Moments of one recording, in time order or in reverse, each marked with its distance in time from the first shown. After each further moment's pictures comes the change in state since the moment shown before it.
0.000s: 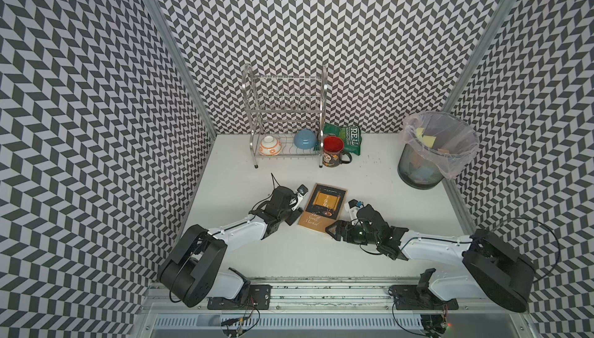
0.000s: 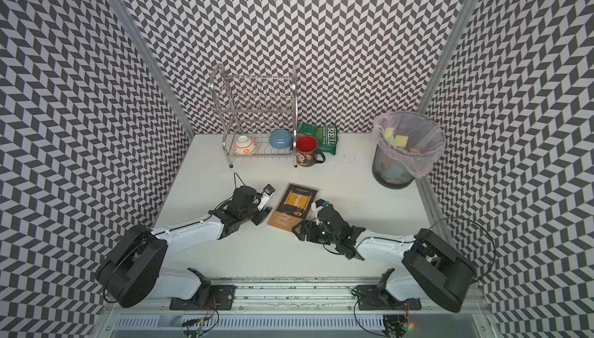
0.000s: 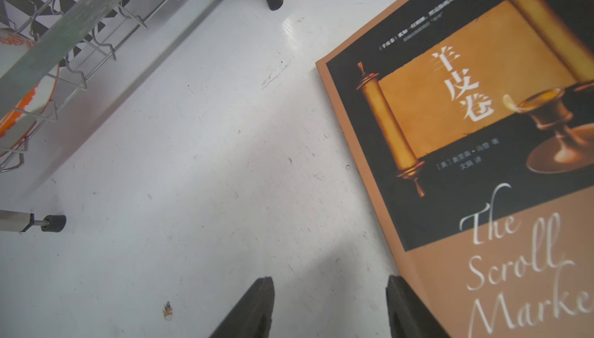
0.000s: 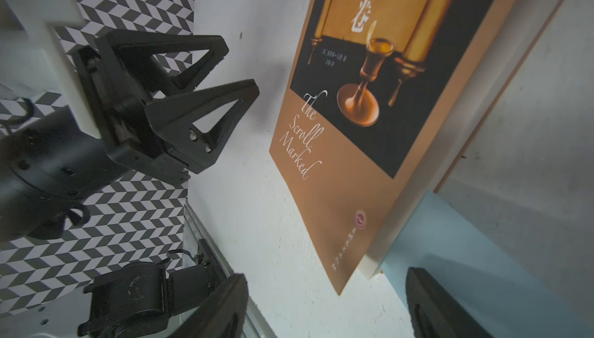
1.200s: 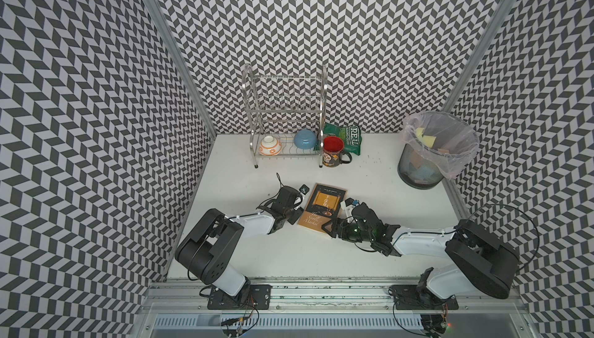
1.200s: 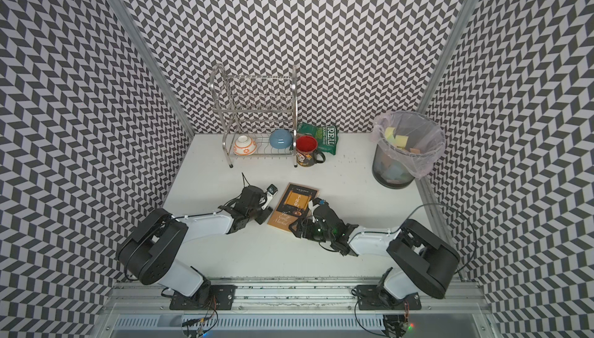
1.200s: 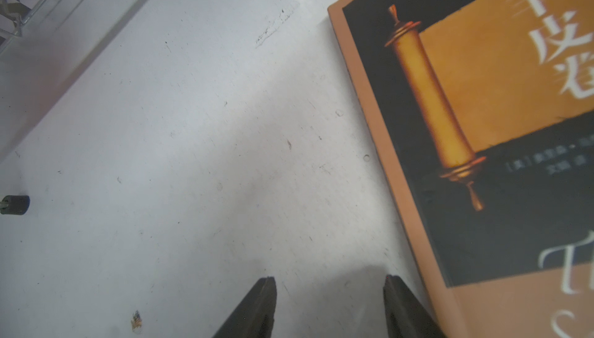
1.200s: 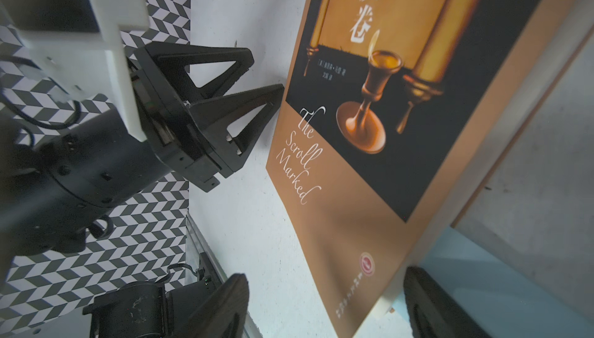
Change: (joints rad) left arm -0.011 0.147 0.042 0.033 -0.062 -0.034; right arm 0.000 0.095 0.036 0.073 0.004 0.030
